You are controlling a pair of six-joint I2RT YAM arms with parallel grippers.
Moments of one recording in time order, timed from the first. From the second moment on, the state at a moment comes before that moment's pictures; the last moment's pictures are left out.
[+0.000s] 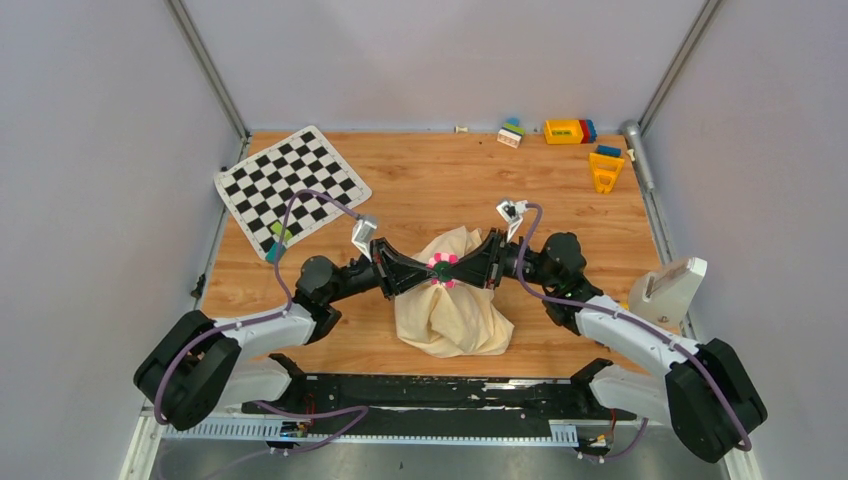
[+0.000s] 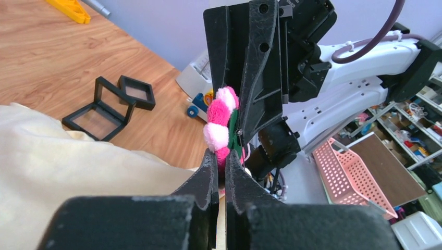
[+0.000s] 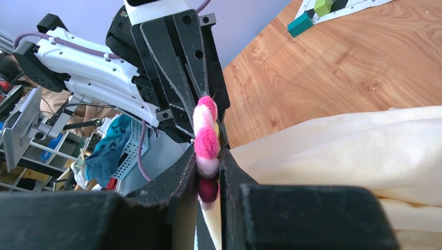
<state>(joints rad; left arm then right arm) -0.66 1.20 0.32 1.15 0.62 -0.76 0.57 1.11 0.47 0.71 -0.76 0.83</state>
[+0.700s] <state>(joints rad) -0.66 1.14 0.35 1.01 0.62 -0.75 0.57 1.08 0.47 0.69 -0.78 0.82</state>
